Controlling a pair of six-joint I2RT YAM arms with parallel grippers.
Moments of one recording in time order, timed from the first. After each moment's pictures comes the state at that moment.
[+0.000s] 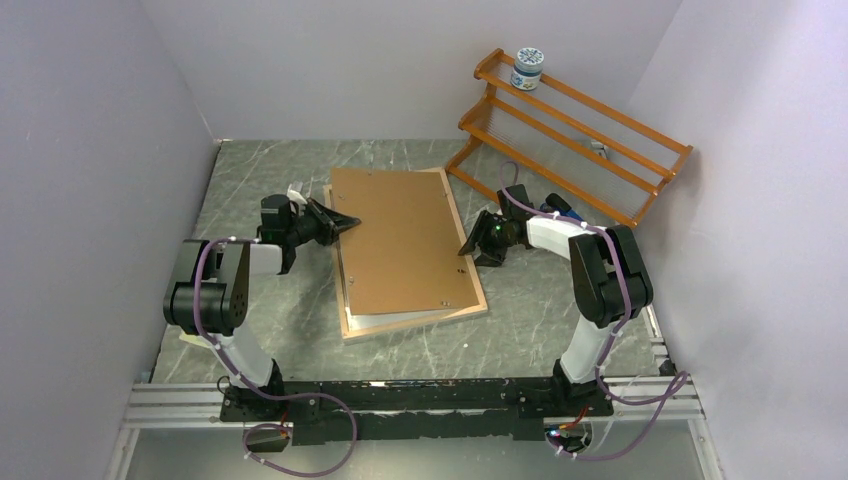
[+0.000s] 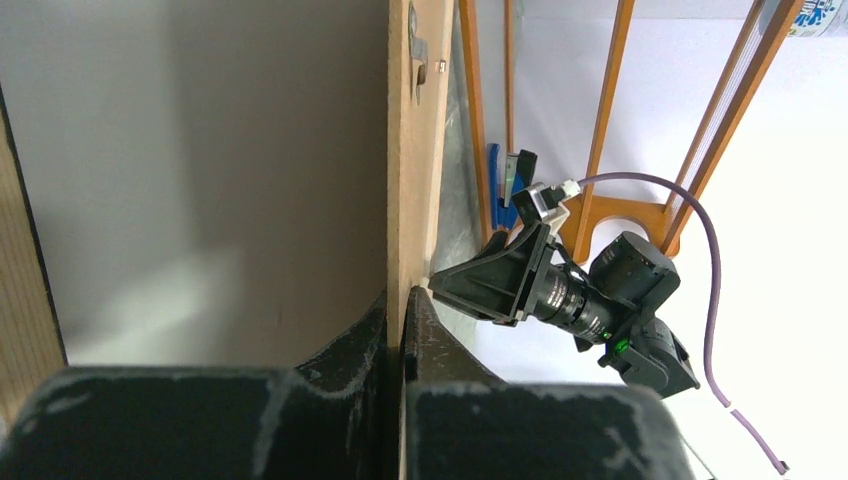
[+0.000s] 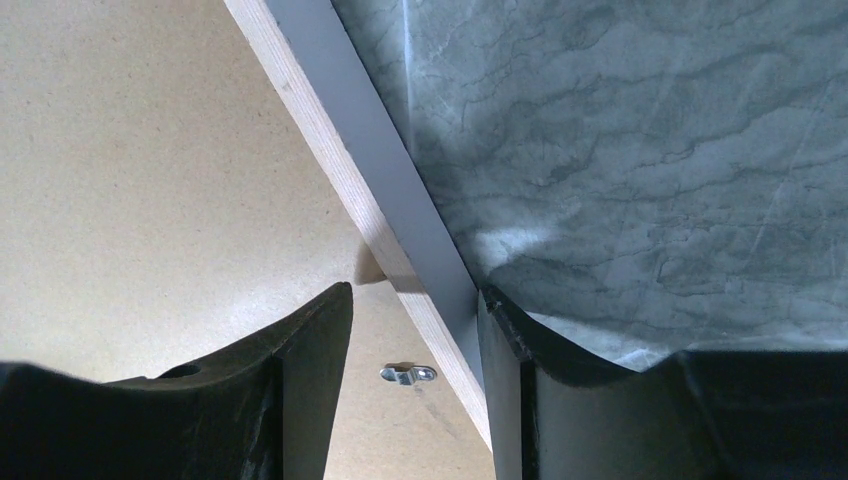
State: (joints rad) left arm -0.05 1.73 0.71 0.62 0.69 -1.13; right arm 0.28 1.80 1.02 -0.29 -0.35 0.75
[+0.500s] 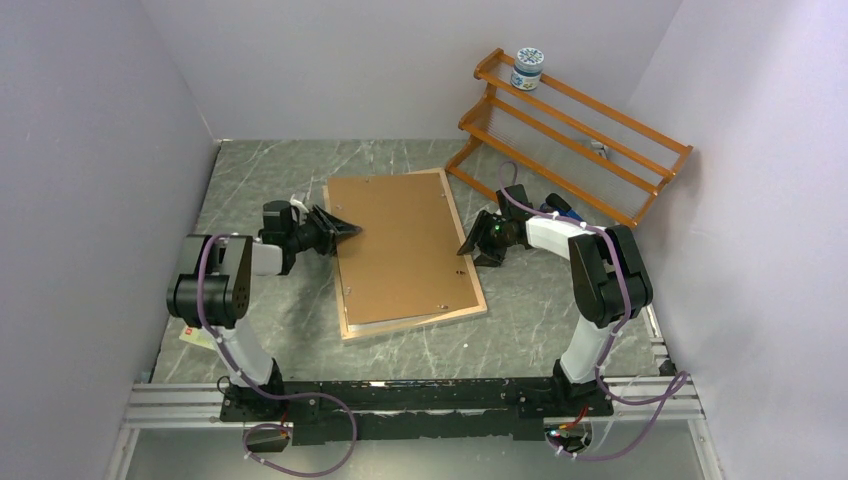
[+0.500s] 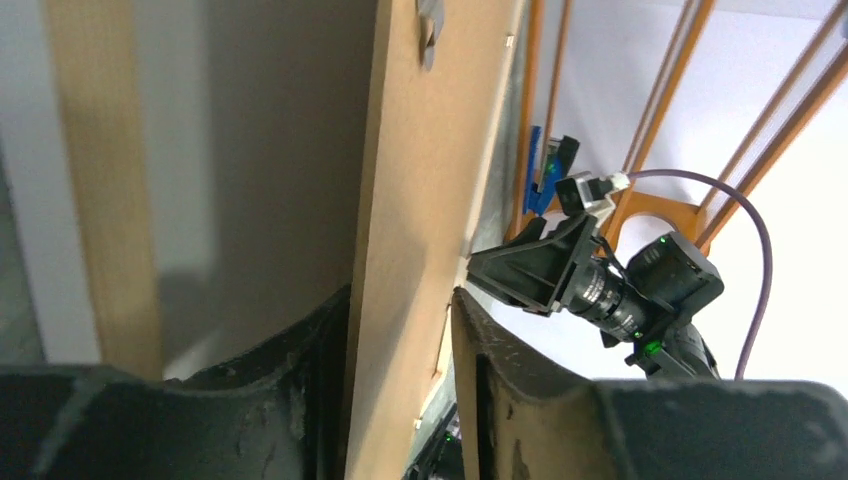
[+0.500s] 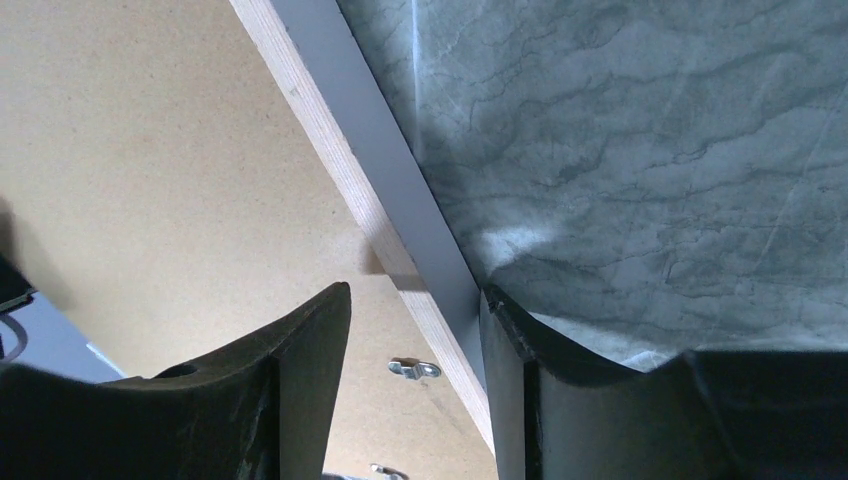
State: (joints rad) left arm -0.04 1.76 0.70 0.56 0.71 -1.11; right arm 0.28 1.80 1.02 -0.29 -0.35 0.75
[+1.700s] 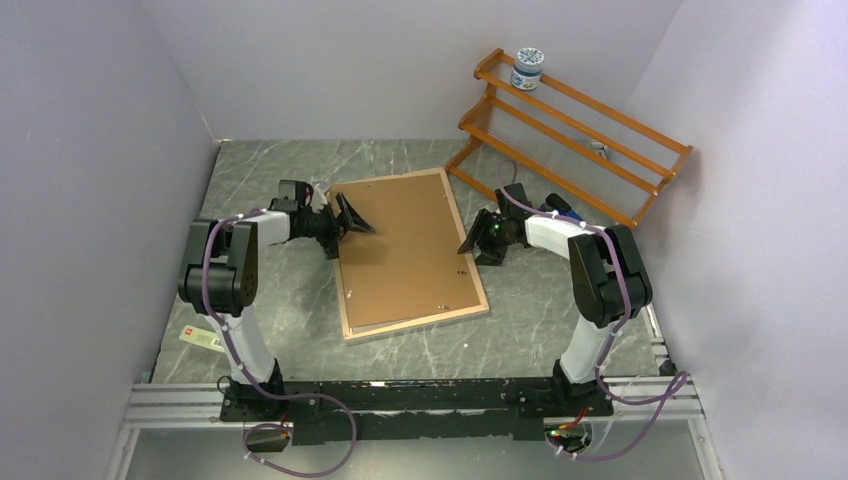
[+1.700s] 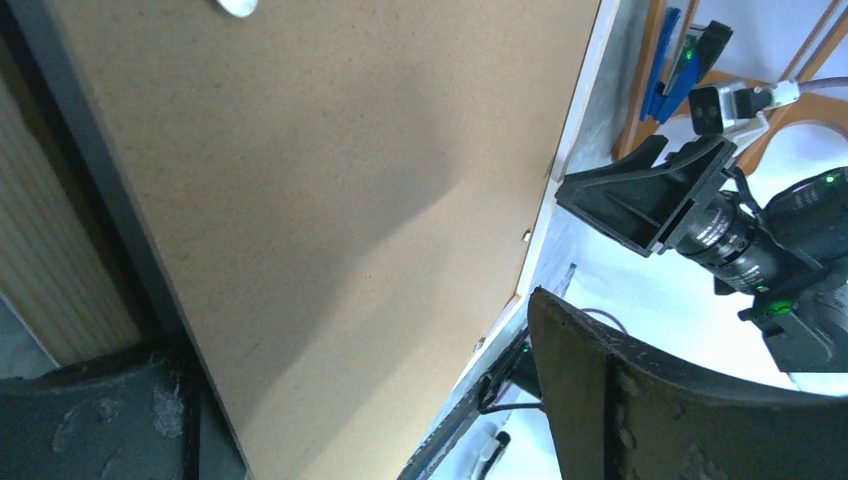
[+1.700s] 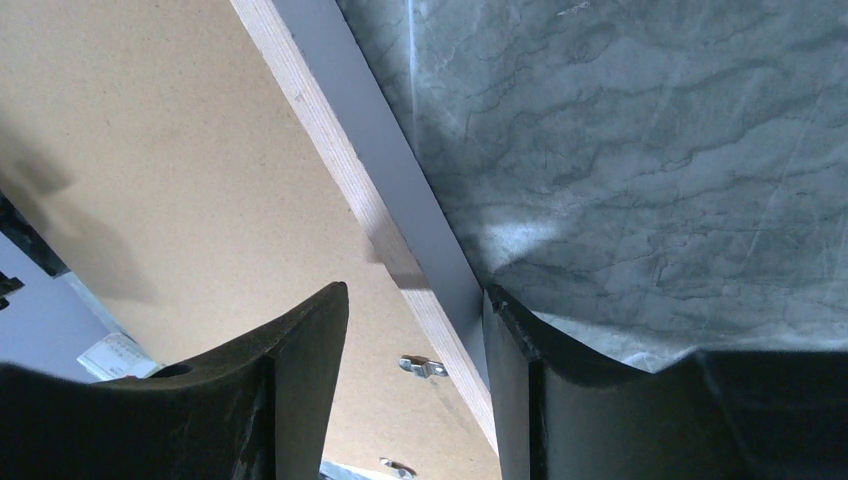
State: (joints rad) left arm -0.08 1.87 1.01 -0.07 0.78 -0.72; right arm 0.29 1.80 1.03 -0.30 -0.32 0.75
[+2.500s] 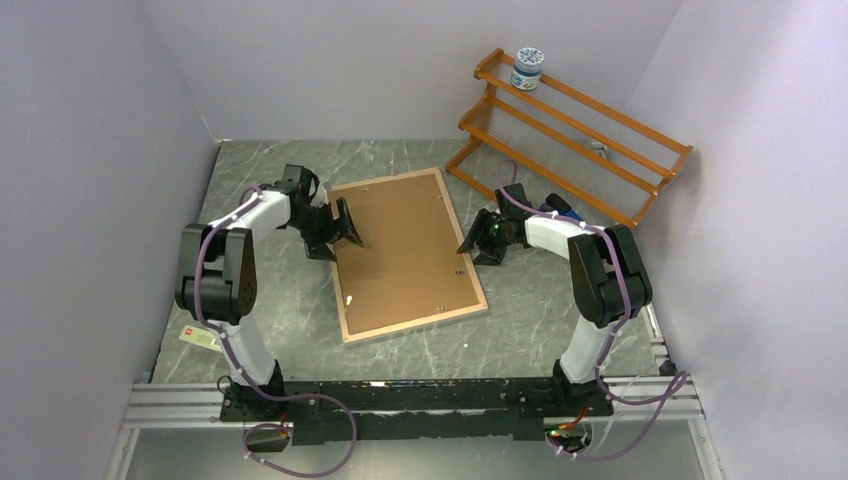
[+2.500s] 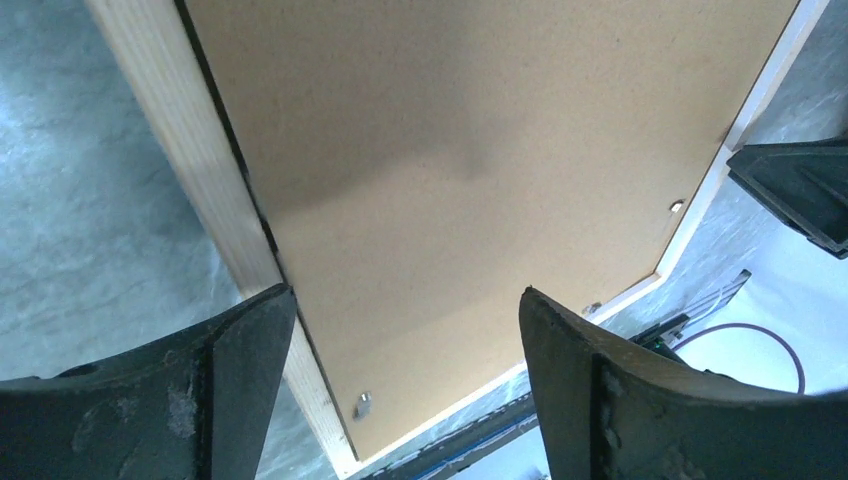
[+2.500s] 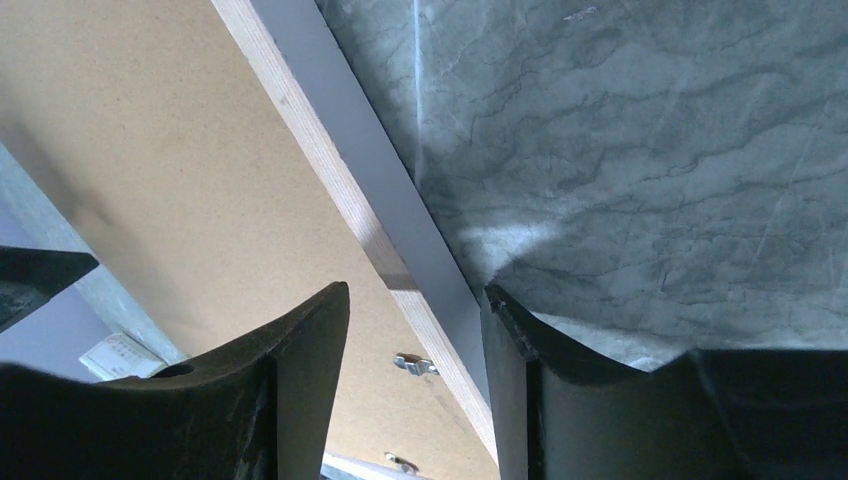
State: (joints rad) left arm -0.13 1.82 1.23 -0.65 0.48 -0.44; right arm 0.29 1.80 1.03 -0.29 -0.31 0.75
